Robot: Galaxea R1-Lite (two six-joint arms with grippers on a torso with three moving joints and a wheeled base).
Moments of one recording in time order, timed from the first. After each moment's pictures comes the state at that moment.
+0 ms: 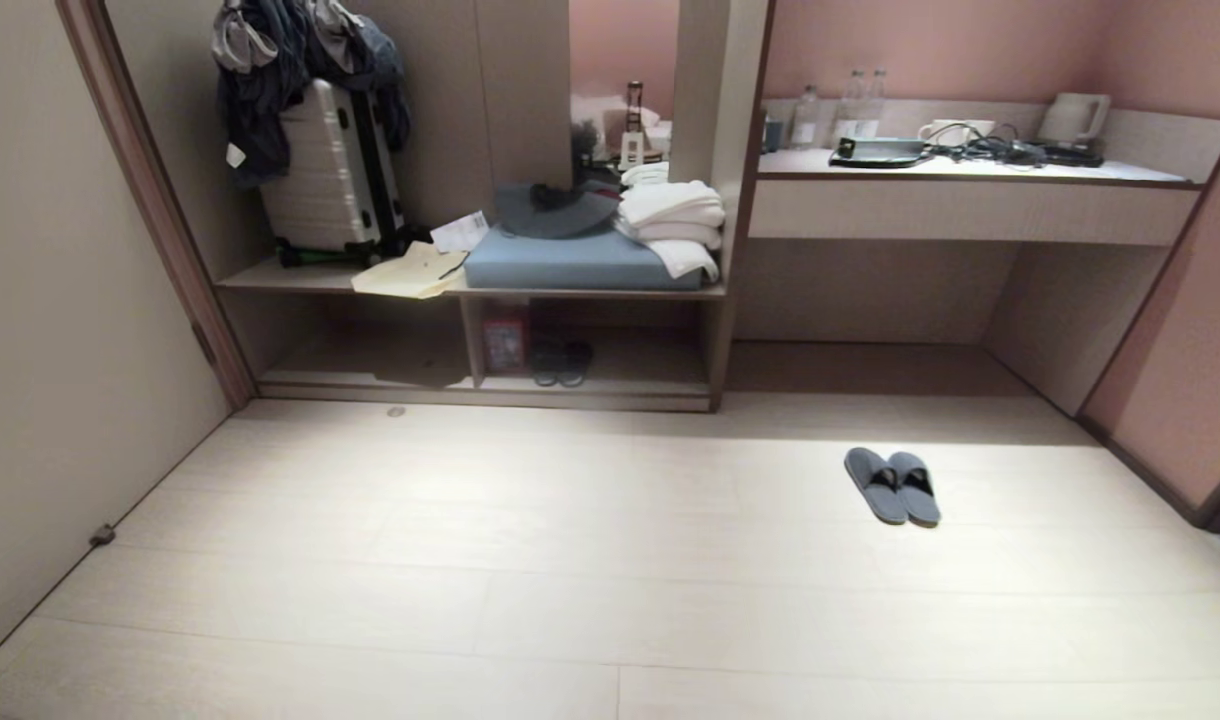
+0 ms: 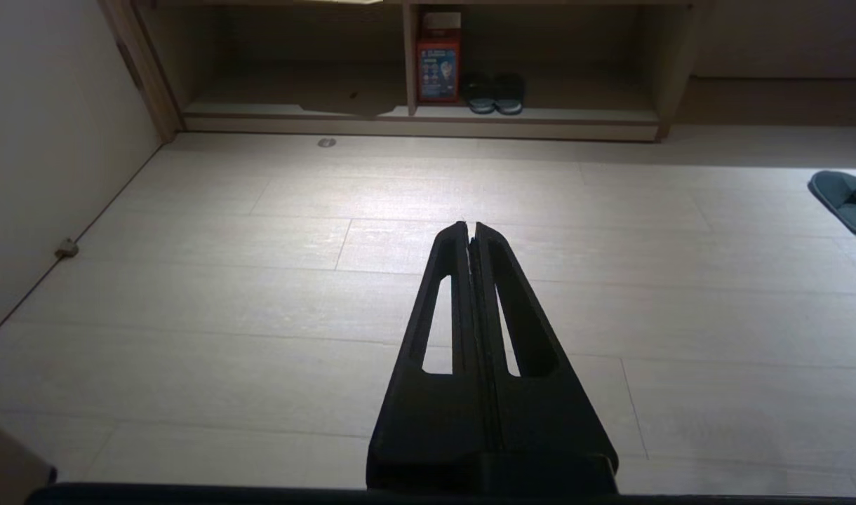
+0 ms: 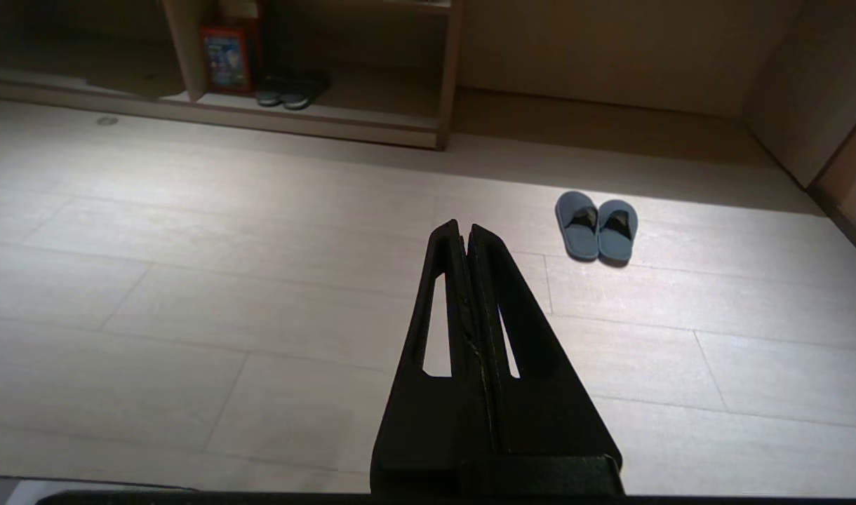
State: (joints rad) left arm 0.00 0.00 0.00 0.00 0.00 -0.01; right arm 0.01 0.00 0.00 0.00 0.00 -0.04
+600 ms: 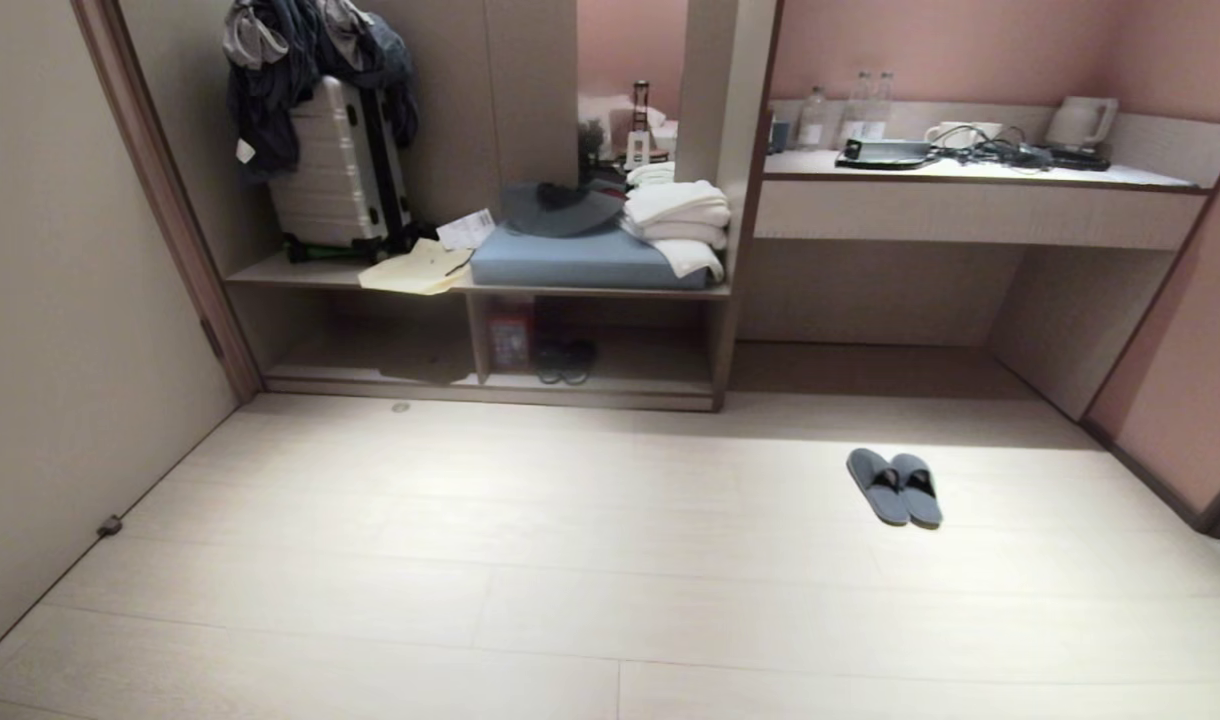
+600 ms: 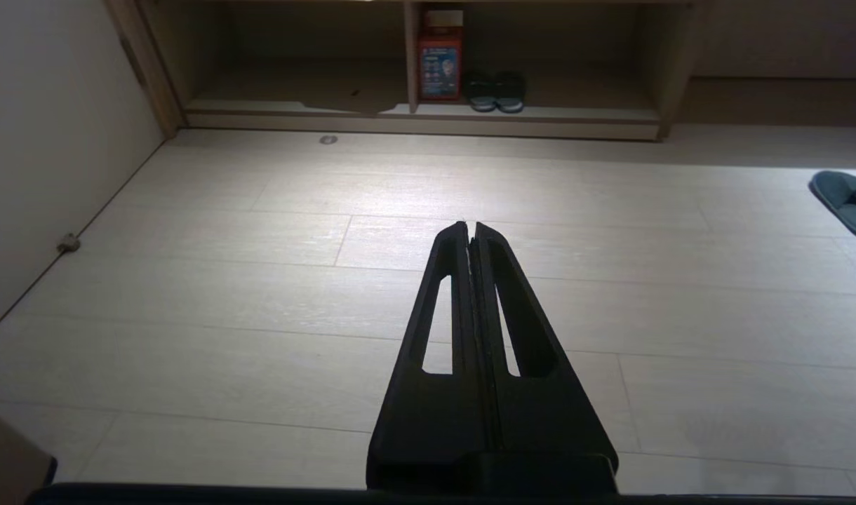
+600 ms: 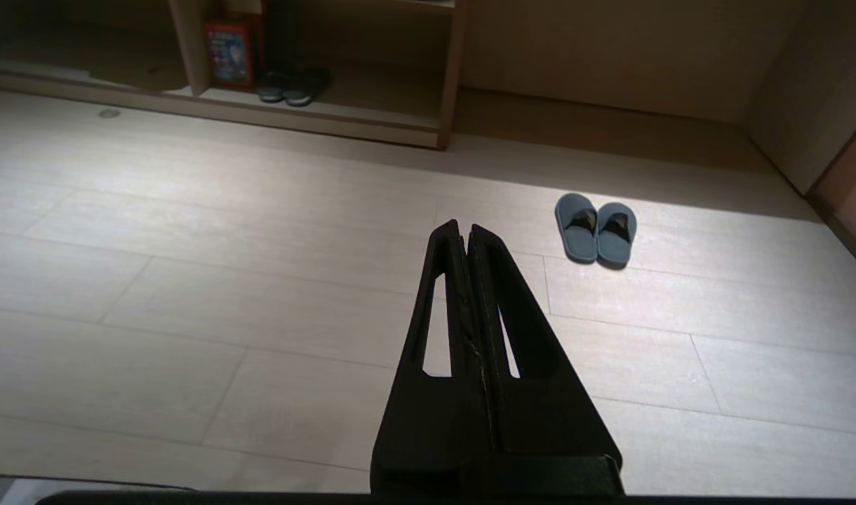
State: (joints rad) left arm 0.00 0.00 0.00 0.00 0.00 -0.01; right arm 0.01 0.00 0.00 0.00 0.00 -0.04
